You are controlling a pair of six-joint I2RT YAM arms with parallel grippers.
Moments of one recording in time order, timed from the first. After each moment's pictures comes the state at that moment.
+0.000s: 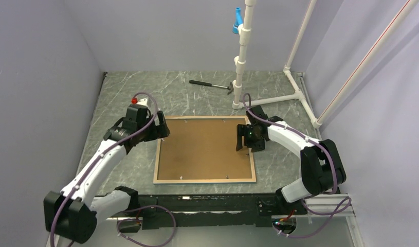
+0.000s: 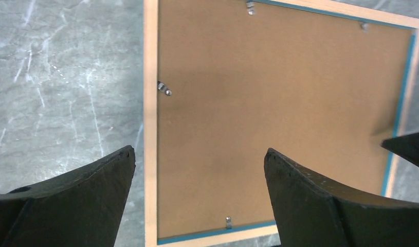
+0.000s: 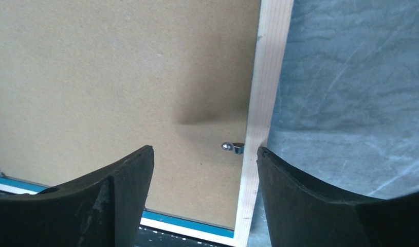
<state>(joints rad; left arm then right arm) -0.31 1.08 0.87 -0.60 -0.03 -0.49 0.39 1.48 0.87 -0.62 -0.12 0.42</state>
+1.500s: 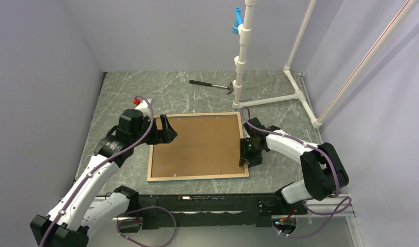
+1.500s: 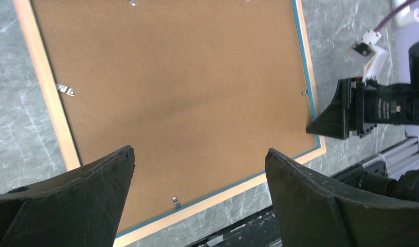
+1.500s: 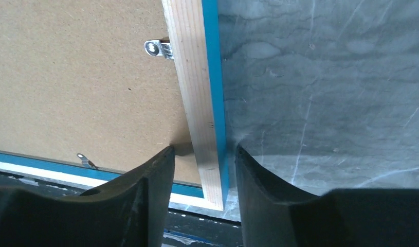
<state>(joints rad) -0.38 0.87 0.85 -0.59 0.14 -0.48 0.46 1.44 0.73 -0.66 -0.14 0.52</state>
